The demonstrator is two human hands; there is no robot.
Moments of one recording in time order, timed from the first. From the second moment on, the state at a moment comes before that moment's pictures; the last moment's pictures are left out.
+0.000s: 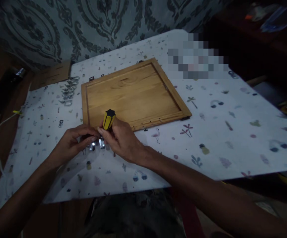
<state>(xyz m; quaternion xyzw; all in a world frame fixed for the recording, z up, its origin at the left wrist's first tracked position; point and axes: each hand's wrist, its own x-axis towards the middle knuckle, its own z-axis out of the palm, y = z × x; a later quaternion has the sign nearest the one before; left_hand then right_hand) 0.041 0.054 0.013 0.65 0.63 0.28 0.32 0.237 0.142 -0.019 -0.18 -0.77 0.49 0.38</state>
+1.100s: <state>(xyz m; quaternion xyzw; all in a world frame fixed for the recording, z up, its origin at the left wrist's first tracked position) 0.060 0.024 -0.021 0.67 0.70 0.23 0.09 0.237 0.140 -0.017 -0.21 -0.76 0.50 0.36</state>
